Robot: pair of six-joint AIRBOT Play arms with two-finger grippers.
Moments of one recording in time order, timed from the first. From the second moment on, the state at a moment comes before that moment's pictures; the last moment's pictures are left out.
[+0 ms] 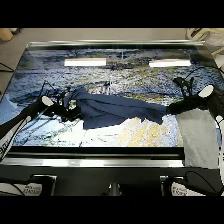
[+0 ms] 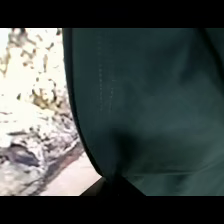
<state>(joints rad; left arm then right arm) -0.10 -1.57 1.03 0.94 -0.94 -1.56 -0.20 -1.38 1.14 -1.20 1.14 0.91</state>
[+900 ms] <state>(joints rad) 0.13 -0.84 2.02 1.08 -0.82 -1.56 -0.20 -0.84 1.98 -1.25 0.83 0.90</state>
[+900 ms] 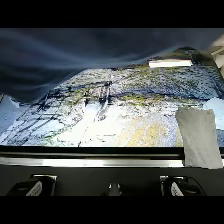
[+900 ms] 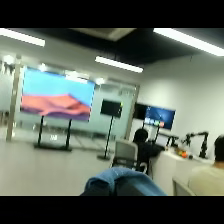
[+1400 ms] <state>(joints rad) 0.14 -0.82 1.98 1.33 -0.98 -1.60 -0.20 -0.86 2.02 -1.32 0.92 1.00</state>
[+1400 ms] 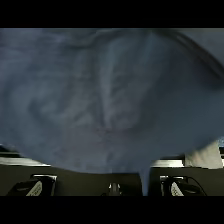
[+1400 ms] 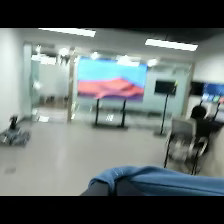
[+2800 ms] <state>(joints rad) 0.22 -1.62 1.43 1.31 -1.34 -1.50 -0.20 -1.95 1.97 -0.95 1.32 1.08</state>
